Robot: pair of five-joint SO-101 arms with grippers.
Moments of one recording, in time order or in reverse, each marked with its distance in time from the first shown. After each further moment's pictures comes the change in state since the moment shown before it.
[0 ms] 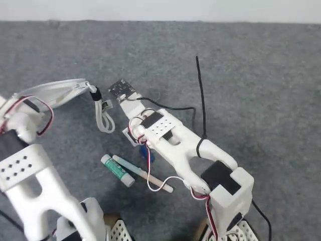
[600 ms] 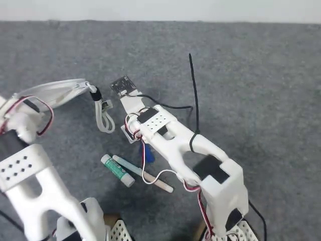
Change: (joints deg) left arm 0.0 0.0 0.4 0.0 0.0; right arm 0.1 8.3 -7.6 1.7 -5.2
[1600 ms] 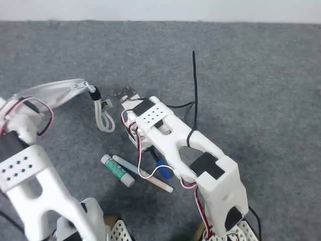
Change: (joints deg) left arm -0.2 -0.1 1.8 -2.3 0.0; right arm 0.2 2.6 -9.9 29.5 2.5
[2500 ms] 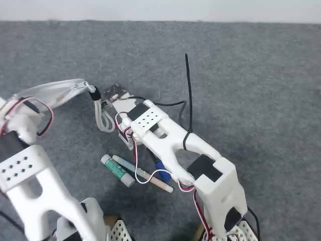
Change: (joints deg) left arm 0.0 0.0 0.0 0.0 0.0; right arm -2.6 0.3 0.0 -11.0 0.0
